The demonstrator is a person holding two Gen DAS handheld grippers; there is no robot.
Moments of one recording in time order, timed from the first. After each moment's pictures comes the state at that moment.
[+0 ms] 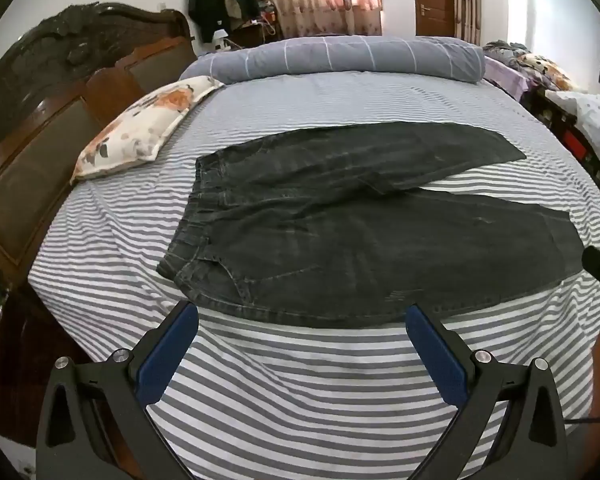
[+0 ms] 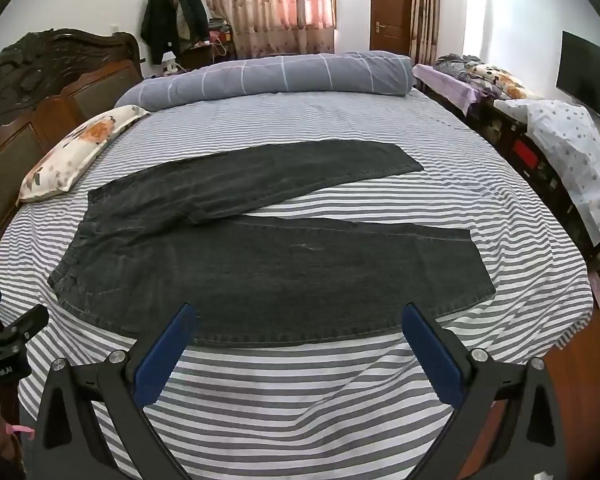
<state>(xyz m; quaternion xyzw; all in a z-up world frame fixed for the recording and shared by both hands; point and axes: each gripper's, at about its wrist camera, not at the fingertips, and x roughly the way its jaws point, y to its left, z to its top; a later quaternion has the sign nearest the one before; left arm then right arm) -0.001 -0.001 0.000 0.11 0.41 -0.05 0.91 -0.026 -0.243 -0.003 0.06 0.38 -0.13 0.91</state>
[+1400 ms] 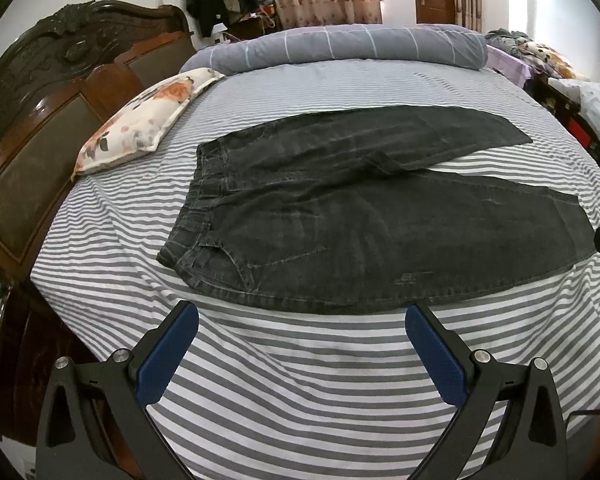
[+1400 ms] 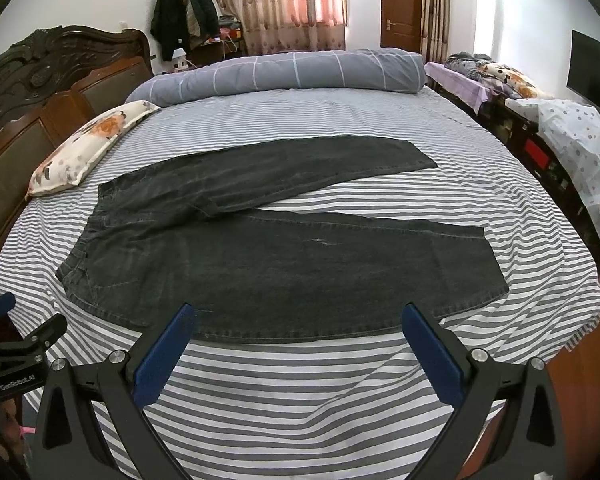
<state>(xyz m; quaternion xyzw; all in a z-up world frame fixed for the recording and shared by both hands) 0.000 0.005 -0.023 0.10 0.43 -0.06 0.90 -0.025 -0.238 -0.010 0.07 0.39 -0.11 0.91</state>
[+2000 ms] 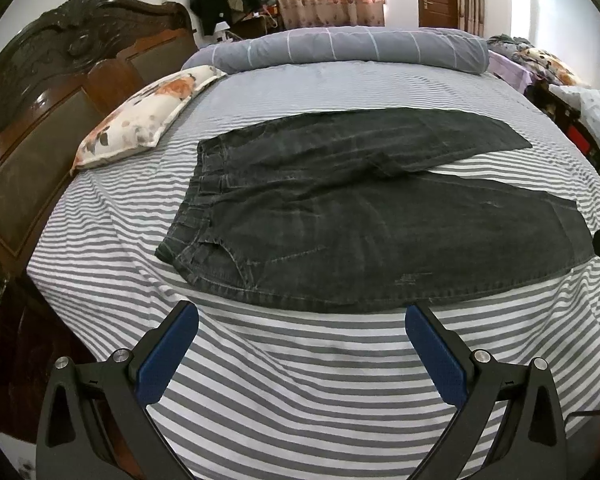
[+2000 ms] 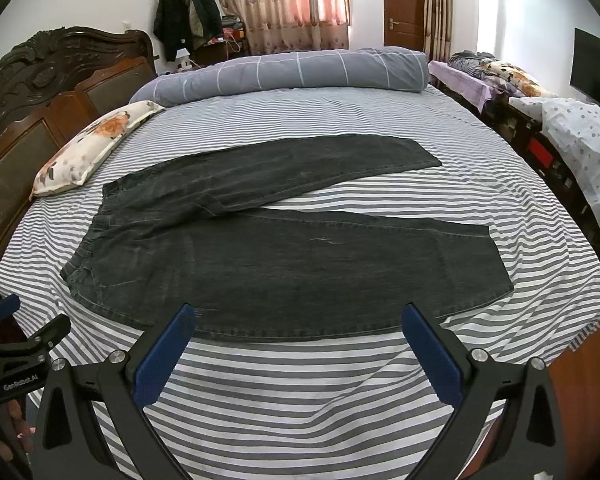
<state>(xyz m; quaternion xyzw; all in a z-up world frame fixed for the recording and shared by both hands) 0.000 0.012 -0.024 0.09 0.43 -0.06 0.90 -0.025 -0.233 -0.011 0.07 0.39 -0.10 0.91</state>
